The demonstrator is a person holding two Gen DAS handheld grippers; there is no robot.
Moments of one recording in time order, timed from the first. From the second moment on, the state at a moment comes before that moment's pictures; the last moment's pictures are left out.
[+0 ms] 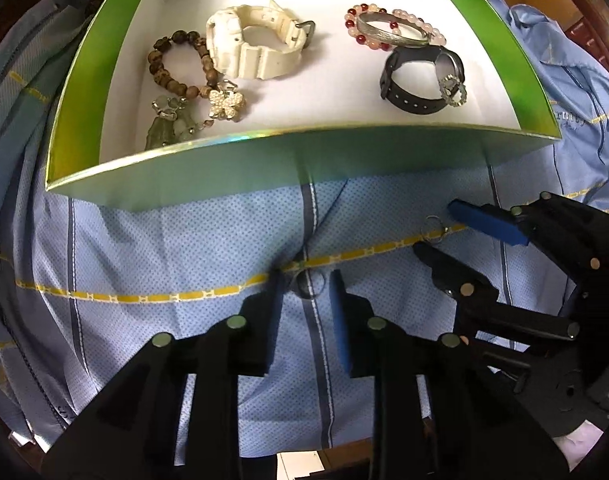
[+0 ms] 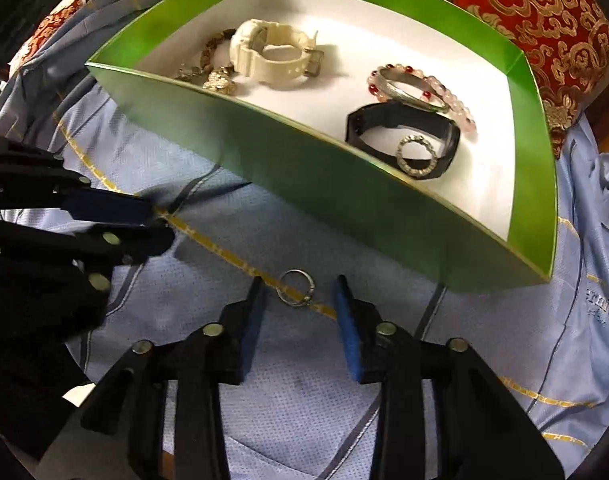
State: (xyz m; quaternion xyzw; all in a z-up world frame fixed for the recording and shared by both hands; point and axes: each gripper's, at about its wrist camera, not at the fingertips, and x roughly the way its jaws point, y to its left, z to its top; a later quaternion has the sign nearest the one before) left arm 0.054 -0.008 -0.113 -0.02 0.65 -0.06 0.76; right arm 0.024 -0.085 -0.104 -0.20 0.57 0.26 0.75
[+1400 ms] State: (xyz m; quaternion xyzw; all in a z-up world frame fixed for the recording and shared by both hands) left arm 0.046 -0.017 -0.113 0.00 0.64 -0.06 0.77; right arm 0.024 -0.093 -0.100 -0.21 0.57 0.26 0.75
